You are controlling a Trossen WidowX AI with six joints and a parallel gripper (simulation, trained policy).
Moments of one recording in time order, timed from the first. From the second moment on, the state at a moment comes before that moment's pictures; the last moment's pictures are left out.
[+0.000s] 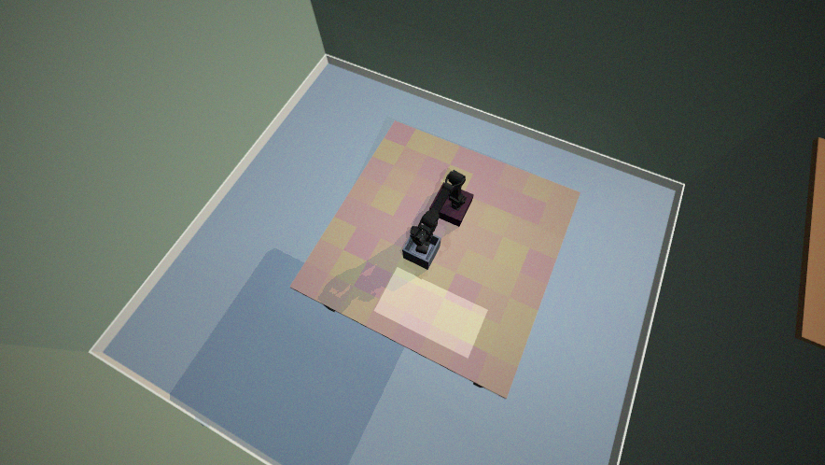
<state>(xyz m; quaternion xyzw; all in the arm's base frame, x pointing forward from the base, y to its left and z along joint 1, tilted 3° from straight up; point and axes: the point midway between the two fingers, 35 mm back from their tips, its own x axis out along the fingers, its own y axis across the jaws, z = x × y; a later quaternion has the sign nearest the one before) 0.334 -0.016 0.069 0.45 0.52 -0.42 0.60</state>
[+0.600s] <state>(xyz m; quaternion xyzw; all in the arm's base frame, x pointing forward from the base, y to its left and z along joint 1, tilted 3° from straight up) 0.341 -0.025 0.029 0.43 0.54 -0.41 0.59</state>
